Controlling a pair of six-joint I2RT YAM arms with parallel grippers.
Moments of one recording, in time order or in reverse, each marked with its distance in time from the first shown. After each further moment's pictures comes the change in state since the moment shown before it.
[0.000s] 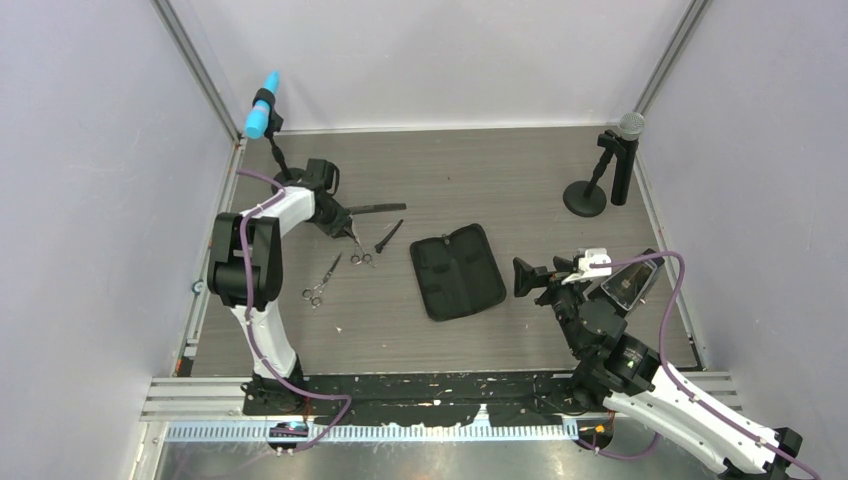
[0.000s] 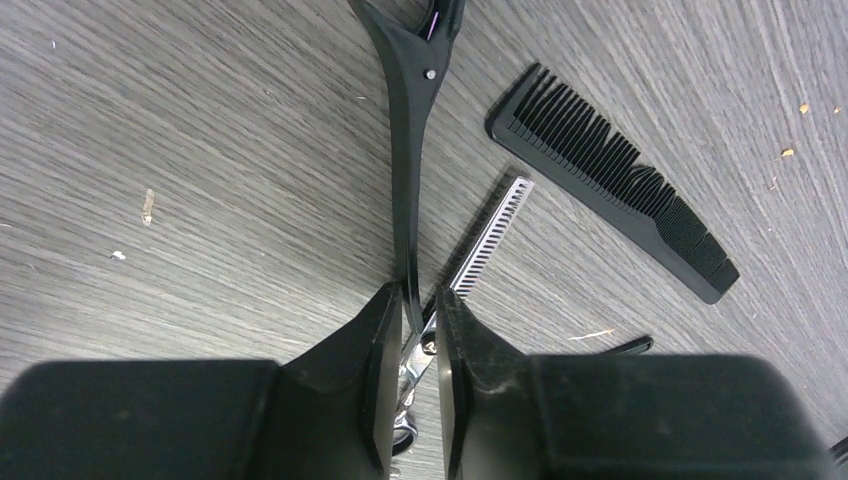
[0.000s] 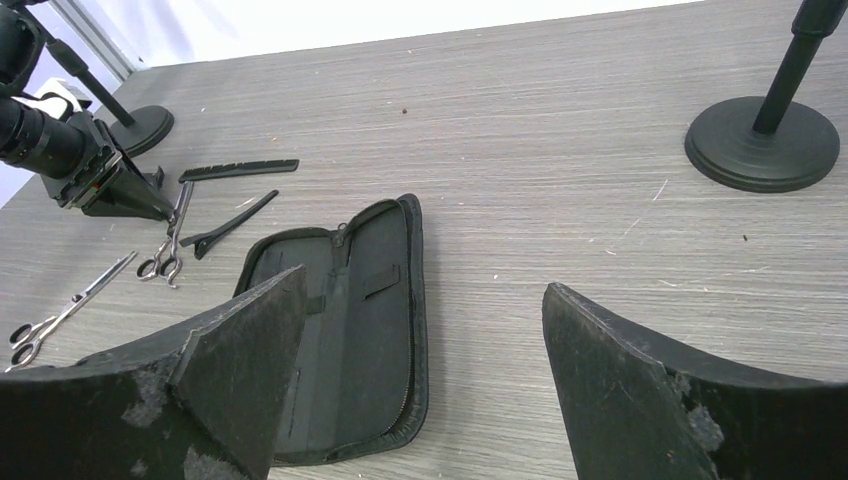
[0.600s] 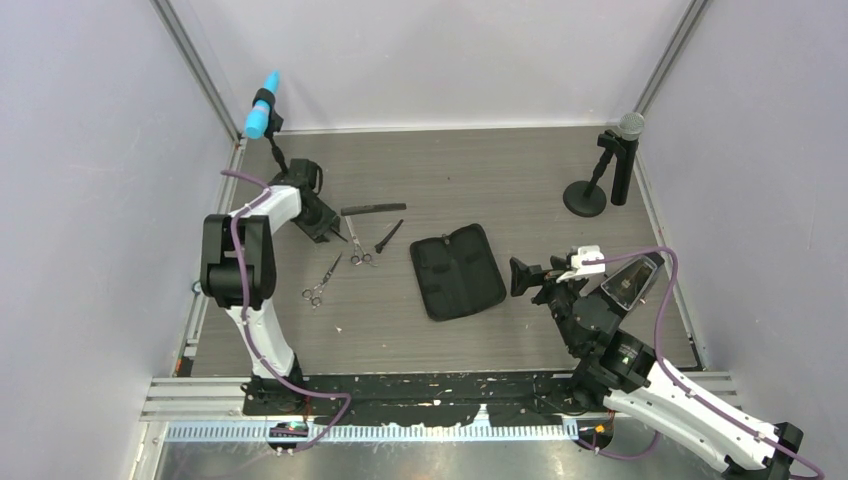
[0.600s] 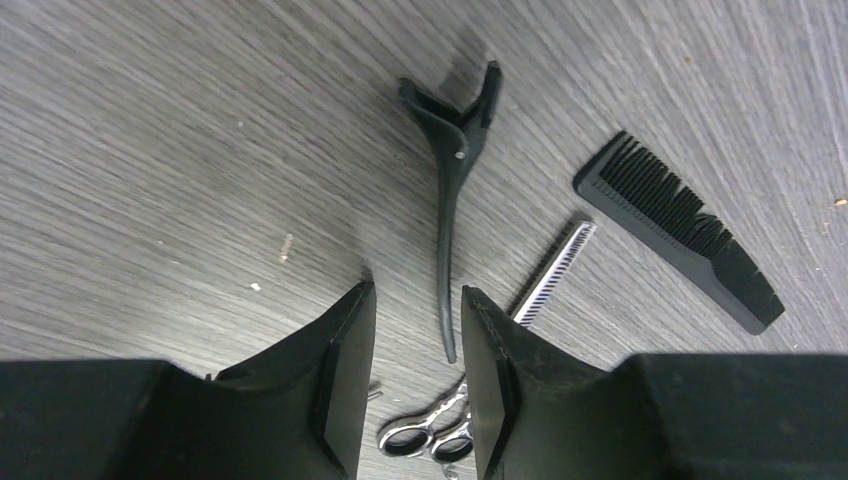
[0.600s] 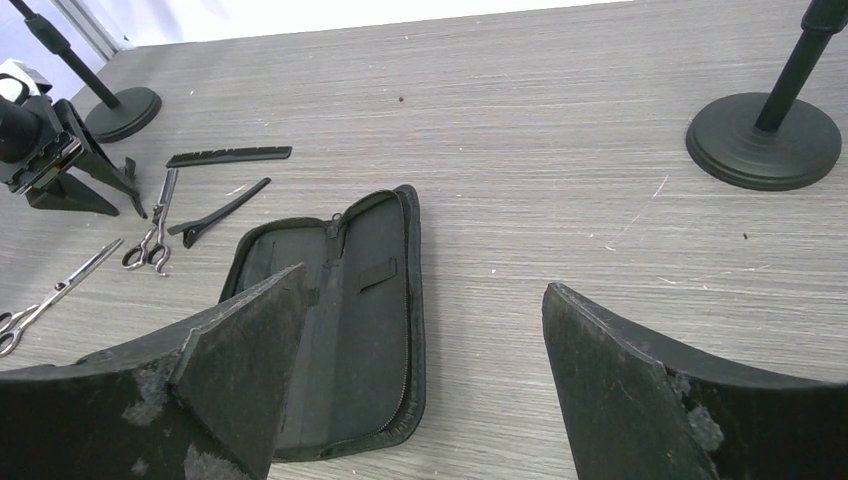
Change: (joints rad) left arm 0.093 -0.005 0.005 -0.051 0.005 0.084; right arm 0.000 0.055 0.005 0.019 -0.003 -0.008
